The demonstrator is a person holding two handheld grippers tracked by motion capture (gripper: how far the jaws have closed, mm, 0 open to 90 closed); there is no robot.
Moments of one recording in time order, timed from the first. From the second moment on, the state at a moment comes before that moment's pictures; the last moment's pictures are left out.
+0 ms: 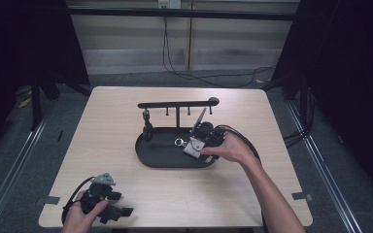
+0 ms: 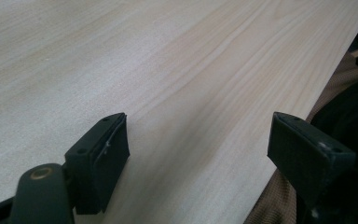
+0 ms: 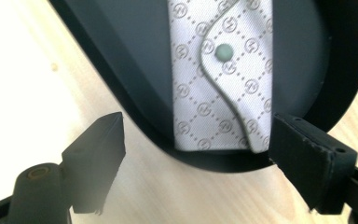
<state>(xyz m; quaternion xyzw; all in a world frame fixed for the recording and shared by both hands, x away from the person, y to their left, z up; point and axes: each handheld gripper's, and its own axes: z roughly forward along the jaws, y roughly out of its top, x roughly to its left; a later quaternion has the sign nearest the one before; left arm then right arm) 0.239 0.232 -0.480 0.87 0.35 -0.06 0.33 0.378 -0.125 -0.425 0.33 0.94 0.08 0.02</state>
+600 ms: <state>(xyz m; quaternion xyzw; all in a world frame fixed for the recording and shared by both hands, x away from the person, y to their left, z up) 0.238 0.234 -0.477 0.87 0.36 -0.05 0.34 0.332 -0.165 -0.433 0.36 0.93 0.09 0.02</state>
